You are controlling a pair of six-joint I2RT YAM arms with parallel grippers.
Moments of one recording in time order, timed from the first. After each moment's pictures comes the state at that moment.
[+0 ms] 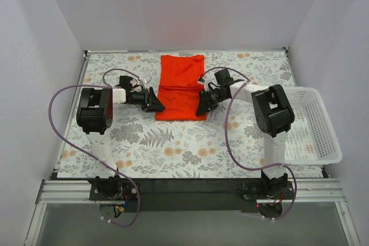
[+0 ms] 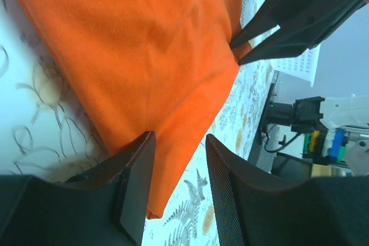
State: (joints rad) left arm -0.07 2.11 1.20 -0.17 1.08 -0.20; right arm 0.41 2.09 1.35 -0.38 -0.83 -0.03
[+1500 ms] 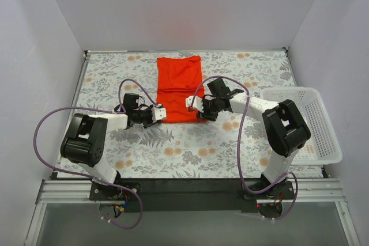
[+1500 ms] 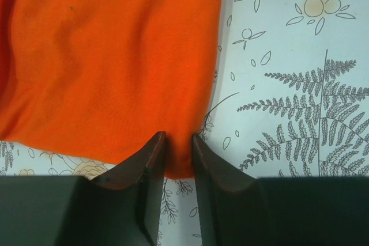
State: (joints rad) left arm -0.23 1.63 0.66 0.10 0.76 1.06; right arm 0.58 1.78 1.11 -0.37 -0.47 -1.02
